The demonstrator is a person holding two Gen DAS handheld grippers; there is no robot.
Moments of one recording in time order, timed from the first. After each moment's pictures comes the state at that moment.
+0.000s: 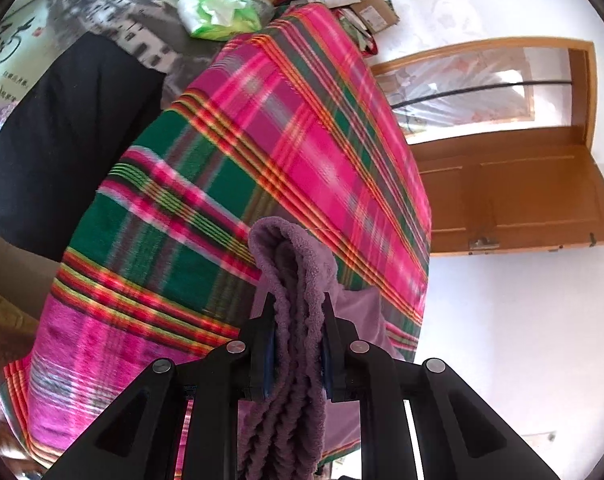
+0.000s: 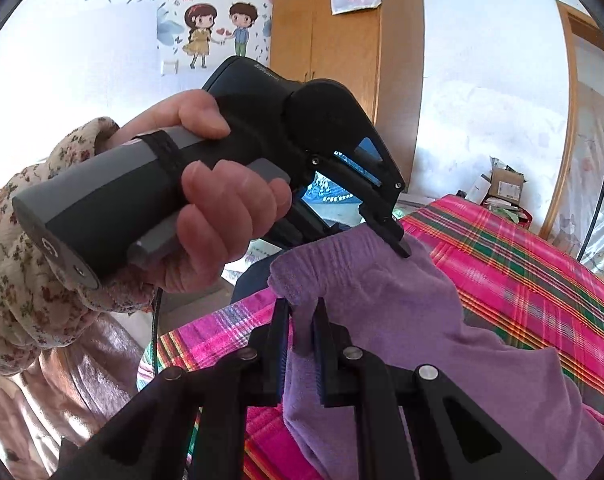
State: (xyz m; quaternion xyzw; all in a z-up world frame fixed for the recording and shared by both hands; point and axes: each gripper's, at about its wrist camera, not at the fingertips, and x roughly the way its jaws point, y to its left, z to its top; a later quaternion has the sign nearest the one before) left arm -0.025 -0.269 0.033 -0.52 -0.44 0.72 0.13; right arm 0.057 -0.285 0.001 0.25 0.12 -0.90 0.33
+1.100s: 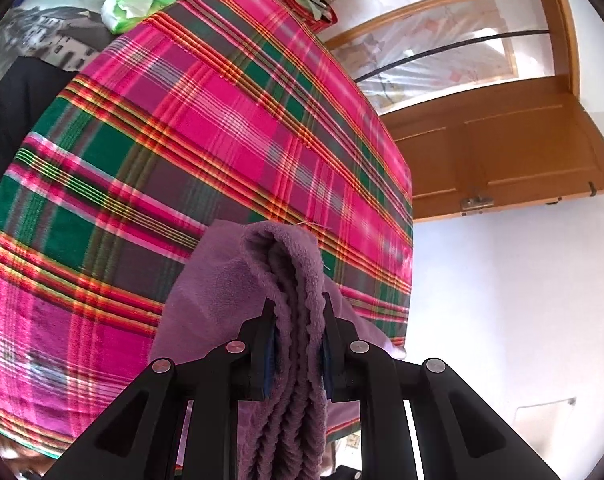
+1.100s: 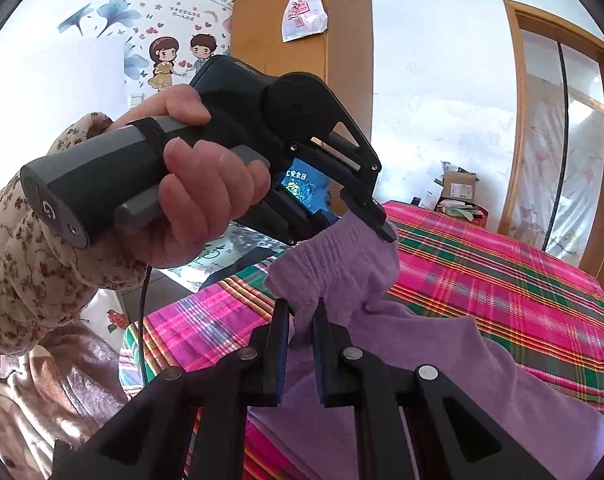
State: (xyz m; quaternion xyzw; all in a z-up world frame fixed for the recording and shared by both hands) left arm -0.034 -0.169 0.072 -0.54 -0.39 0.73 0.17; right arm 0.098 -0.190 0.028 0.22 0.08 -0.93 0.27
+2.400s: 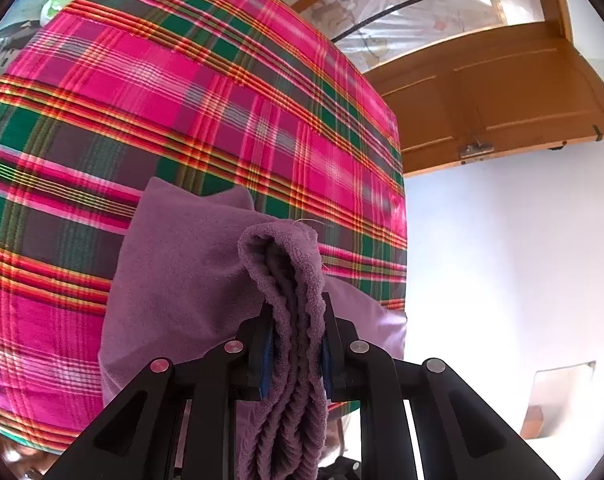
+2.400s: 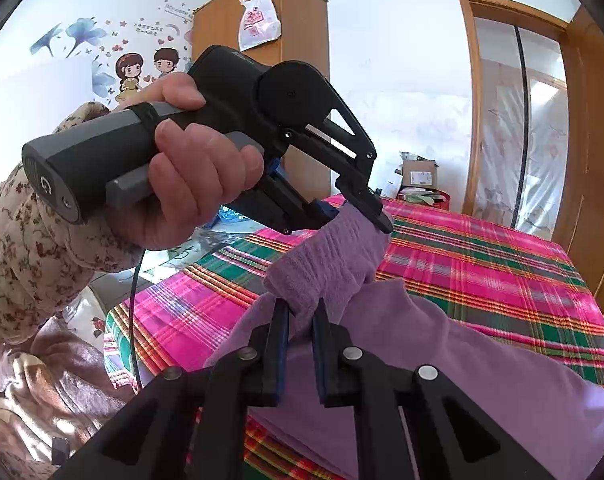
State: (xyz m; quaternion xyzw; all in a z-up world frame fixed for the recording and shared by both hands) left arm -0.036 -0.065 0.082 -0.58 -0.33 0.72 0.21; right arm 0.131 -0.123 0.027 0.22 0.05 -0.95 0.22
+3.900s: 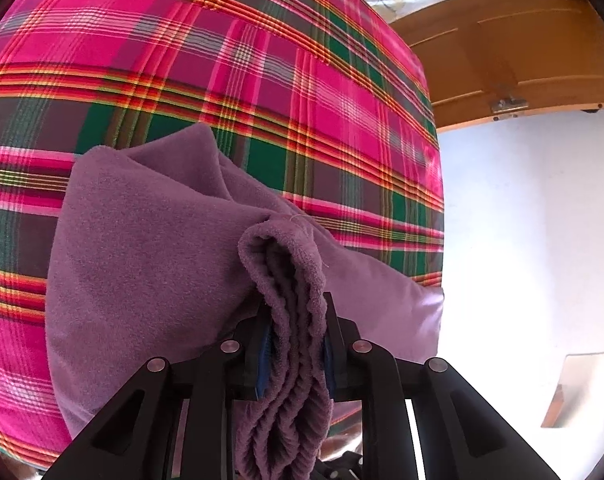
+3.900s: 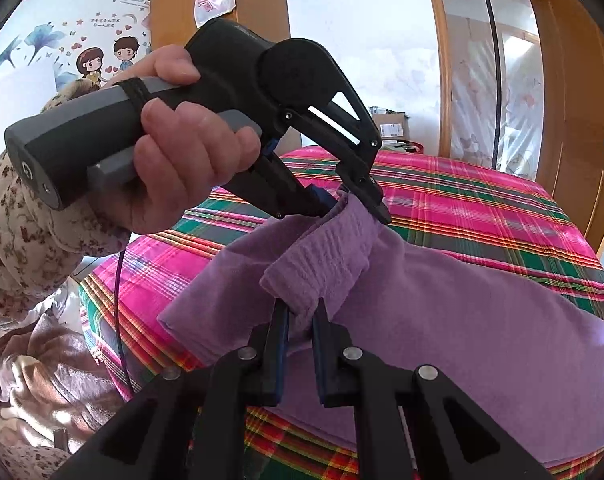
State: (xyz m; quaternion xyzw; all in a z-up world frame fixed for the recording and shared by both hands) left arm -0.058 0.018 0.034 -0.64 -0.27 0.69 0.20; right arm 0.129 -0.082 -0.008 0.29 0.01 -0.94 0.17
